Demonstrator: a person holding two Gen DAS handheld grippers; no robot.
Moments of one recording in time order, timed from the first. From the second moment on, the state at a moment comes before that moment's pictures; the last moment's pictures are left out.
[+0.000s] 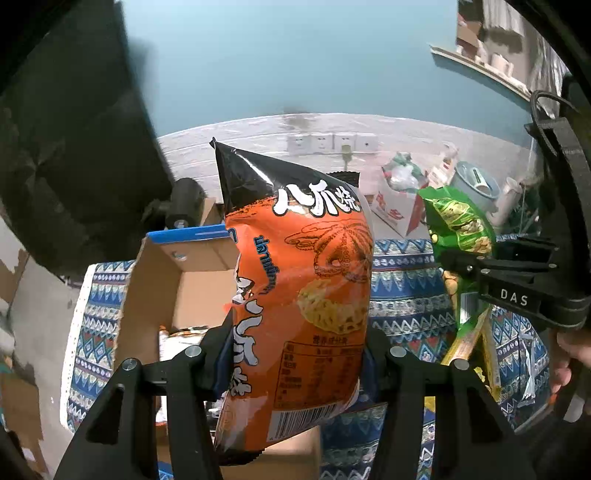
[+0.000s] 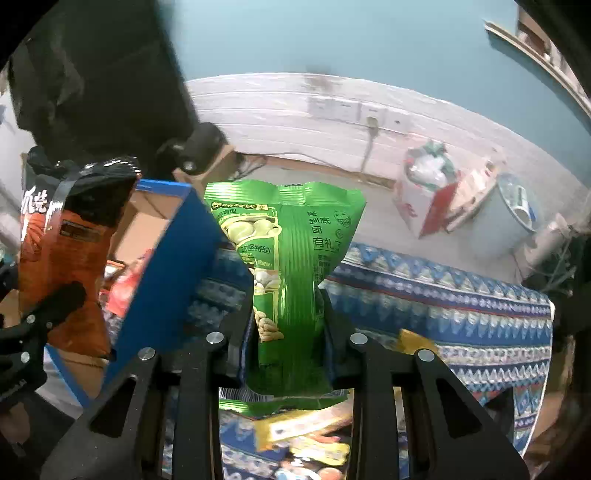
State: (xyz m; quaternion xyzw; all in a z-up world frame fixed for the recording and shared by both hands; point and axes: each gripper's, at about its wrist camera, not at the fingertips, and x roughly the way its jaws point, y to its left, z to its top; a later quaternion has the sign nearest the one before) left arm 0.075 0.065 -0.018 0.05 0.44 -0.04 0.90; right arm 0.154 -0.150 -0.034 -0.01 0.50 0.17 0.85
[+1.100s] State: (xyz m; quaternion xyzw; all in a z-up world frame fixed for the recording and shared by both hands) left arm 0.077 0.210 -0.075 -0.03 0.53 0.07 0.85; right arm 0.163 0.009 -0.029 -0.04 0.51 0.26 0.82
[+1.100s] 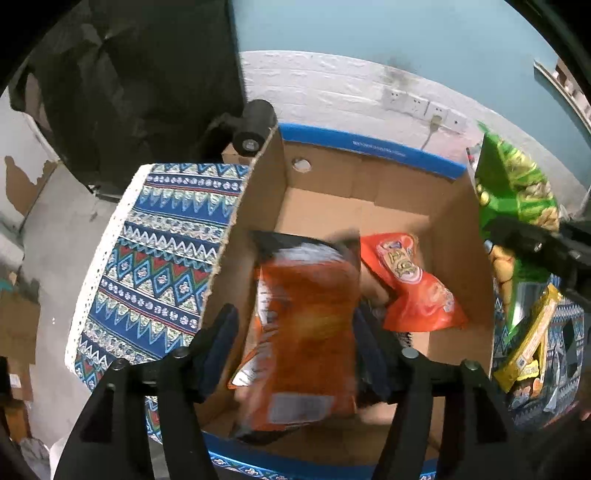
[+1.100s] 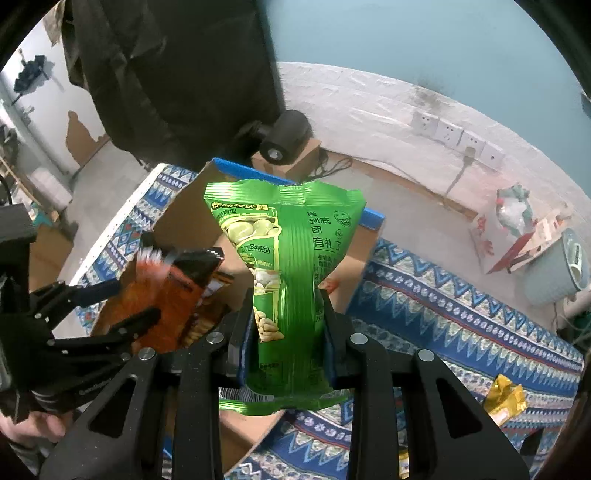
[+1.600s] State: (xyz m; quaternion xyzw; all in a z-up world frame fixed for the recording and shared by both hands) left arm 0.071 0.203 -0.056 -0.03 0.51 0.06 0.86; right arm 0.161 0.012 -0.031 0.00 0.51 0.29 0.81
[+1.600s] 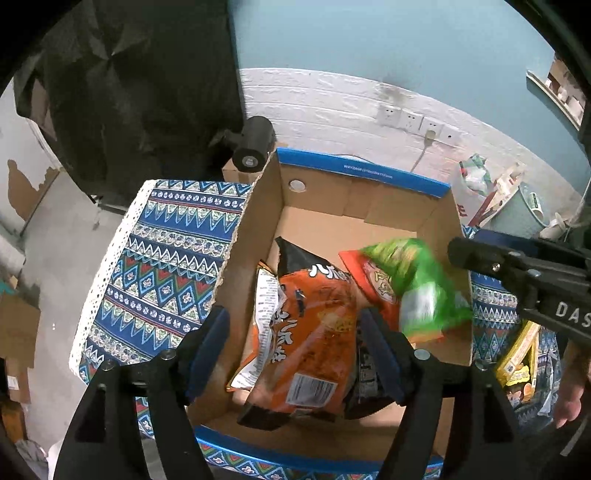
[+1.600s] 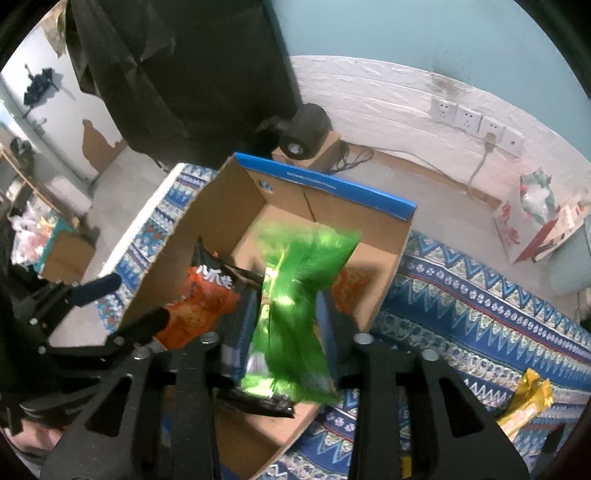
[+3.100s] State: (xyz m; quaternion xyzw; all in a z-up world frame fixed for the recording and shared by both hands) left arm 0.056 -0.029 -0.069 0.10 0.52 -0.14 0.83; right arm 0.078 -0.252 -0.062 0.01 0.56 0.06 0.83
